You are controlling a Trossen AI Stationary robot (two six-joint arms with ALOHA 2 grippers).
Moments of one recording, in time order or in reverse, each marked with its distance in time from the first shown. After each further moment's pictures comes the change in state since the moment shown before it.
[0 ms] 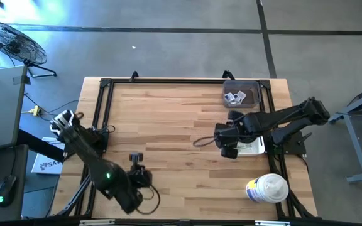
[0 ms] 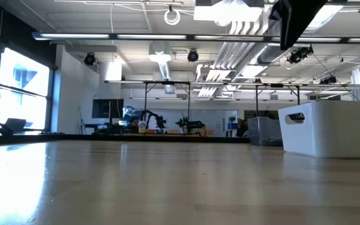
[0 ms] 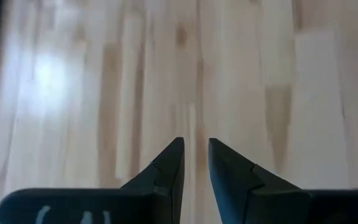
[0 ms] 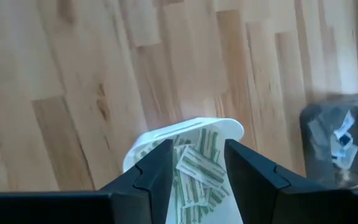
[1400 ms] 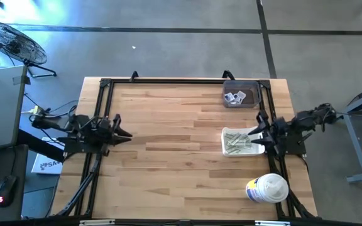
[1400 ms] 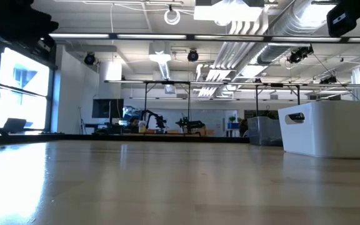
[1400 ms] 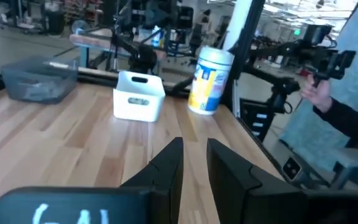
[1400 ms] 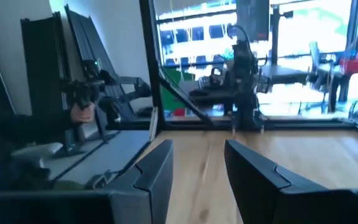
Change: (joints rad) left arm 0.517 -1.691 -1.325 0.984 0.451 0.474; right arm 0.190 -1.432 -1.033 1.064 -0.099 -0.324
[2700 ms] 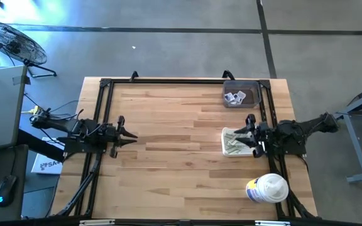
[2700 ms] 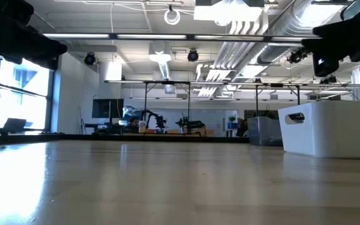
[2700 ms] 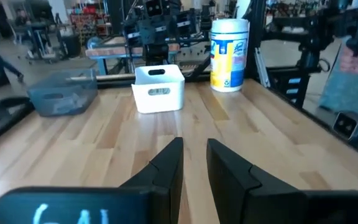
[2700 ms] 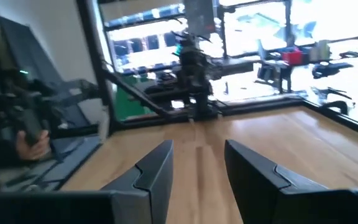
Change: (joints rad) left arm 0.000 0.012 -0.145 0.109 -0.052 0.237; right arm -0.171 -0.049 -0.361 0.365 0.028 0.031
